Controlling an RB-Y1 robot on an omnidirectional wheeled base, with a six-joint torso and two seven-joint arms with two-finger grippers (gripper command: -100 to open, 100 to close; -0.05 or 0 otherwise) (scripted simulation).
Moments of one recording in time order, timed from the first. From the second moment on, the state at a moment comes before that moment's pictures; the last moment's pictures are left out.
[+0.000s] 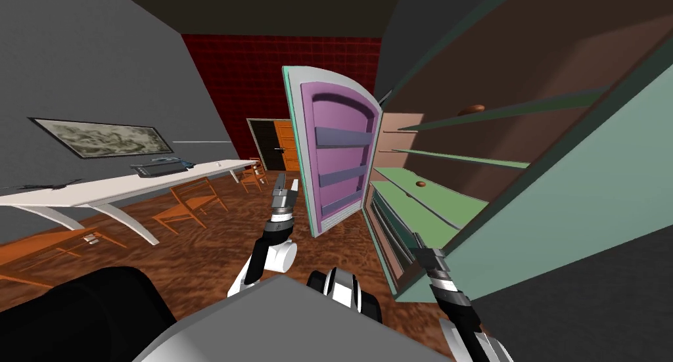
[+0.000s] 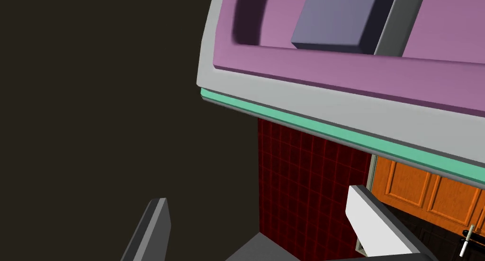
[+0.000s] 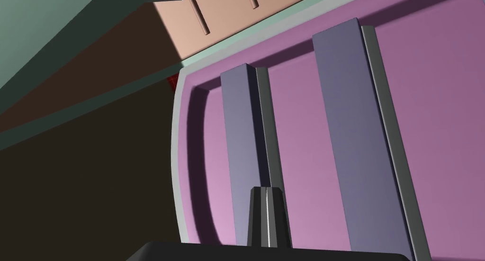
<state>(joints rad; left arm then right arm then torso) 0.46 -0.04 -0.01 -2.31 0.11 -0.56 -0.17 0.05 -0.11 -0.52 -1.13 0.69 -1.10 1.92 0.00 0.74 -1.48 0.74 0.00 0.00</state>
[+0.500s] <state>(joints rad) 0.46 -0.04 -0.01 -2.31 0.11 -0.56 -0.17 0.10 -0.03 -0.40 -1.25 0.65 -1.02 1.96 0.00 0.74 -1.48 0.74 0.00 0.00</state>
